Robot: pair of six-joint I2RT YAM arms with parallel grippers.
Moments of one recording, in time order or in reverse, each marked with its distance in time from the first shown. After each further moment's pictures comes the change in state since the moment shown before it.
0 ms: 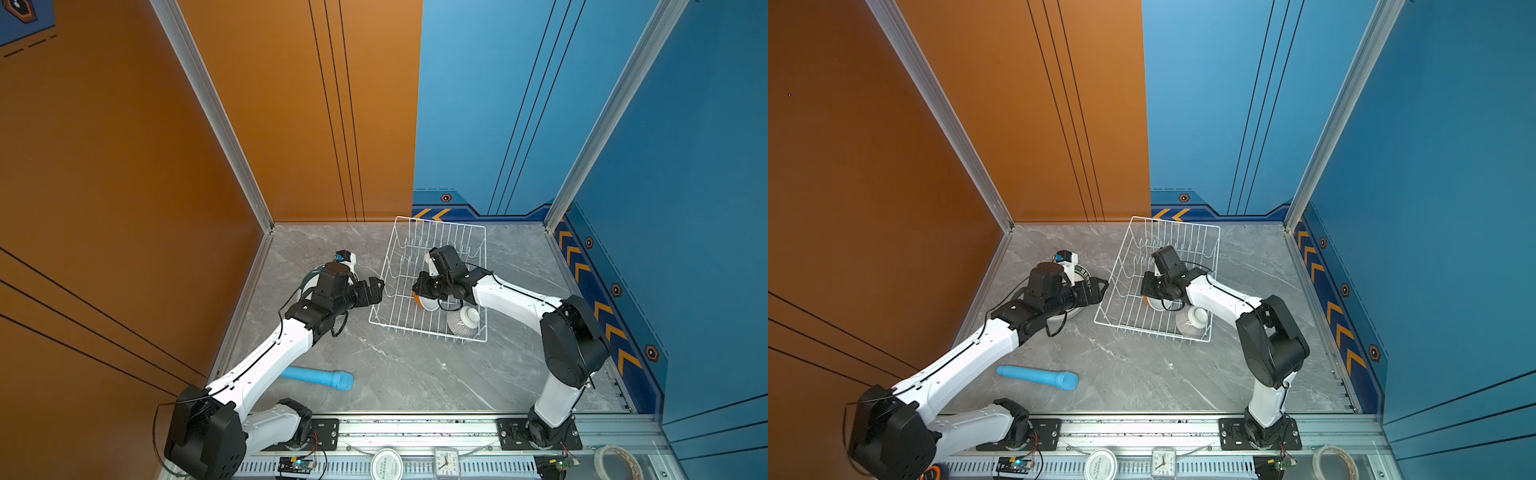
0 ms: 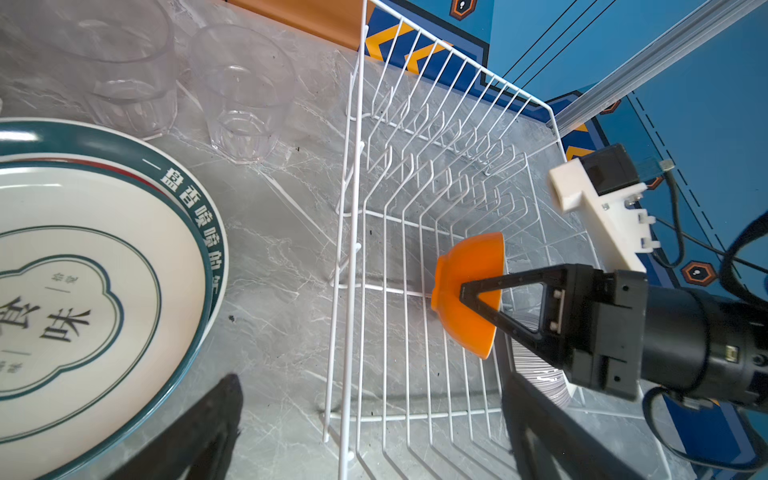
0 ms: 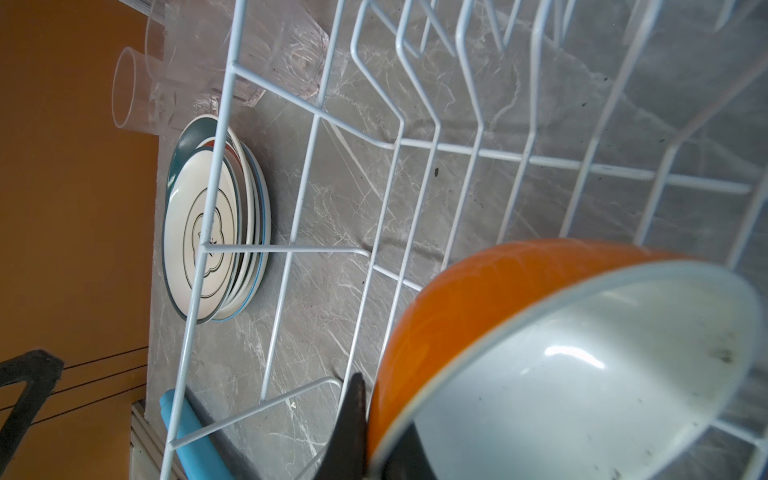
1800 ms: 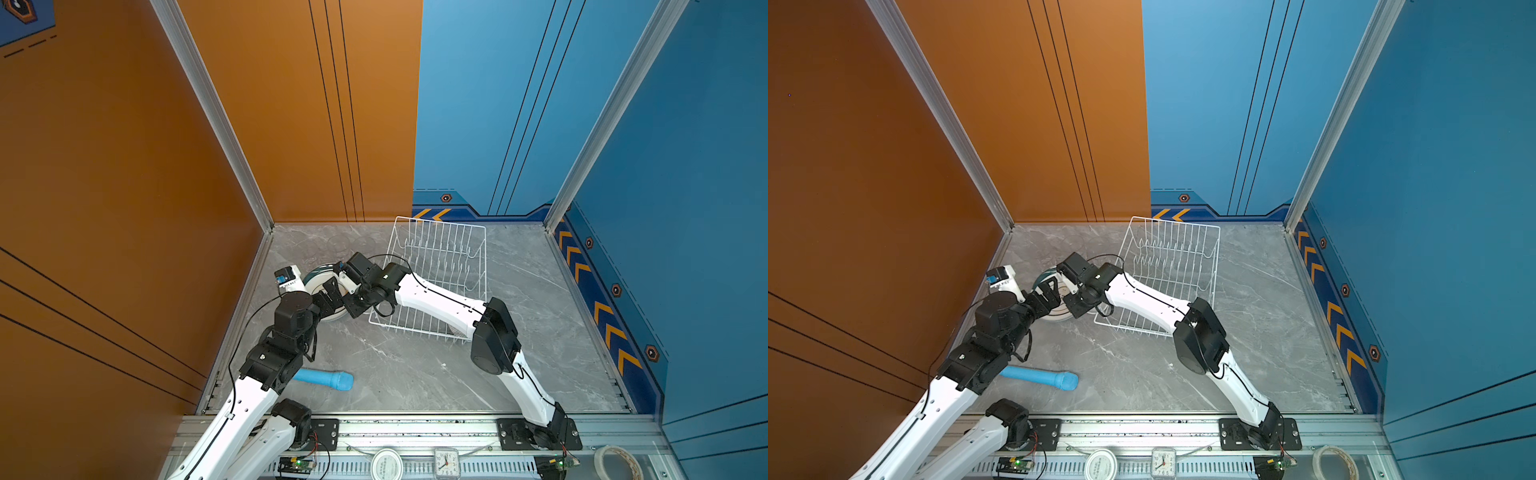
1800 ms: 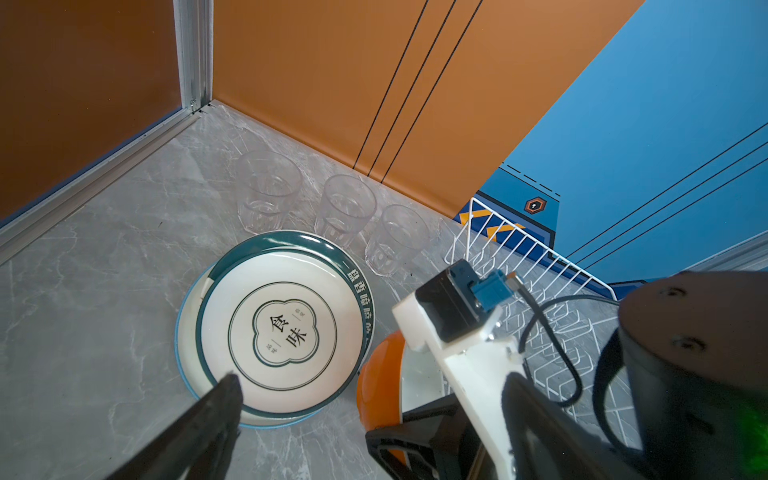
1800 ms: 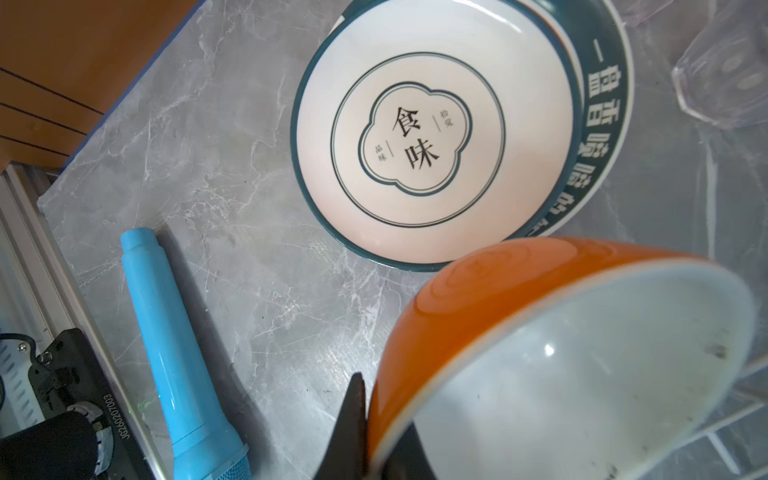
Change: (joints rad) left arm 0.055 -0.465 -0.146 -0.093 -0.415 -0.069; right arm 0.365 0.508 0.891 -0.497 0.109 -0.455
